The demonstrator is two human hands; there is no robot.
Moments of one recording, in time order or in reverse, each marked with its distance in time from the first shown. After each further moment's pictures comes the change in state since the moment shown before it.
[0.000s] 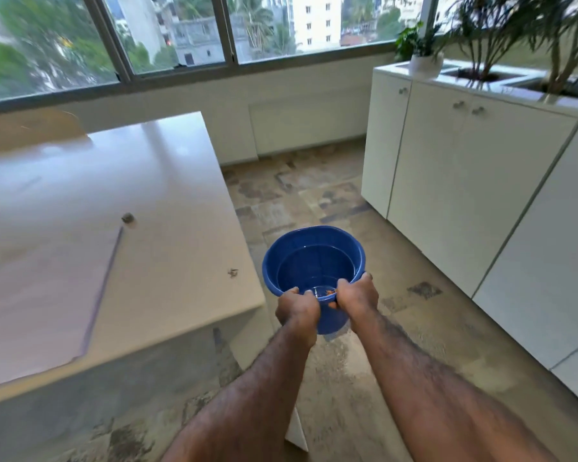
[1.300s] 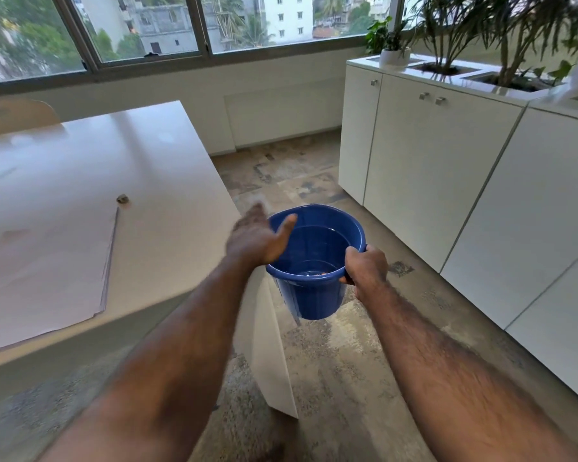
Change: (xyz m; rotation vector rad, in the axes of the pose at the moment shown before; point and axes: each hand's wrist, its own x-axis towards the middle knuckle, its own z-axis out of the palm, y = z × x) left_hand -0.021 0.078 -0.098 1.117 -0.150 0.778; right_hand -0.051 0.004 -0.052 0.136 0.119 -0.058
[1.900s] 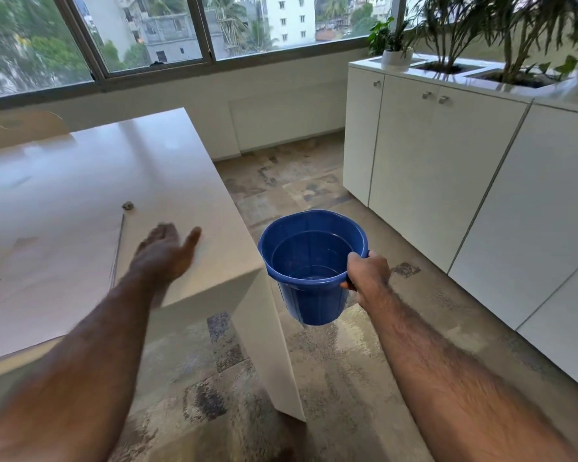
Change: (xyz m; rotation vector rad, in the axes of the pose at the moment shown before) left_hand 0.001 -0.156 -0.041 0.161 0.042 -0.216; right_hand -0.006 0.004 0.000 0.057 -0.031 0.036
